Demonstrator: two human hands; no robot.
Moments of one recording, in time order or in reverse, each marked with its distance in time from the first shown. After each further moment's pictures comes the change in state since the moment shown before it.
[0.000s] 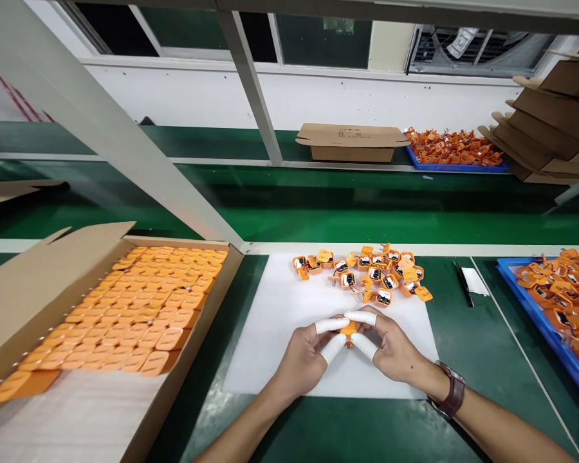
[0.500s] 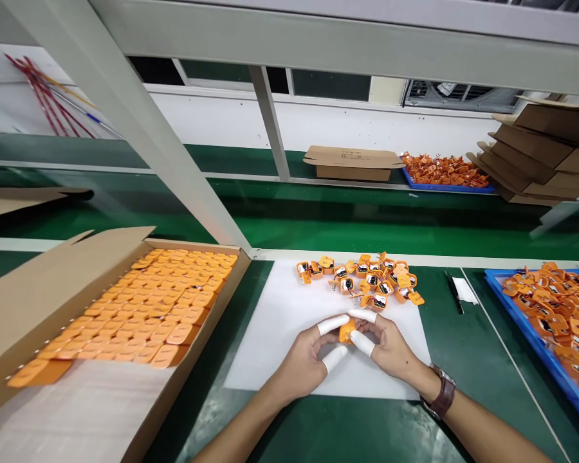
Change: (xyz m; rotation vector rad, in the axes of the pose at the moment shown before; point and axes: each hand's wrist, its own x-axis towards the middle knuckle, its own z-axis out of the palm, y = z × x) left_hand -0.007 -0.013 -0.001 0.010 -0.055 0.062; right_hand -0.005 0.012 0.004 0.076 0.074 0.103
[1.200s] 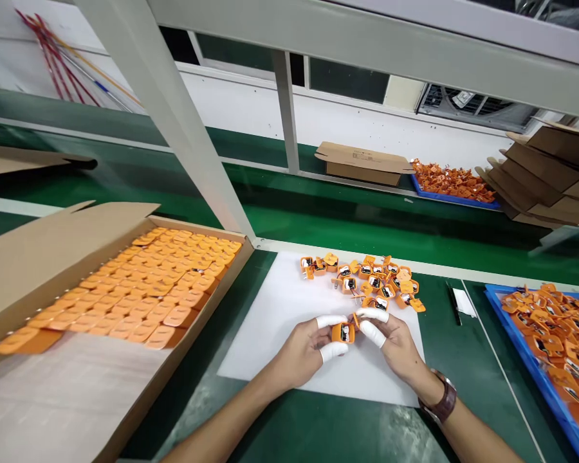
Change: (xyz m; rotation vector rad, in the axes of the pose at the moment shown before) left_hand 0.004 0.011 -0.003 -0.110 -0.021 -0.124; right_hand 0.002 -0.017 -0.016 0.175 0.032 0.068
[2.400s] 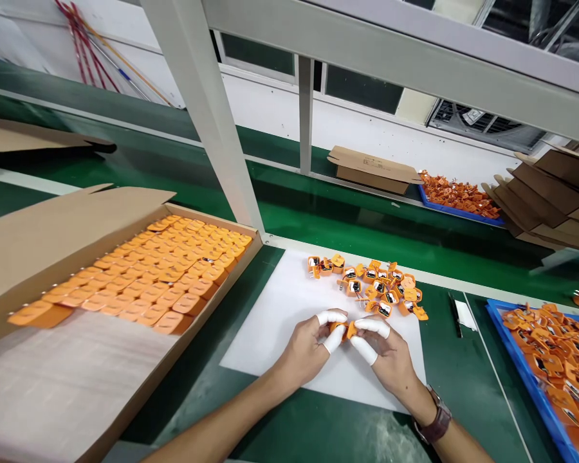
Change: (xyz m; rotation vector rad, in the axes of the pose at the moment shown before) left_hand 0.007 -0.018 0.007 0.164 0.248 0.285; right_hand -0.005 0.011 0.012 -0.319 0.020 -0.367
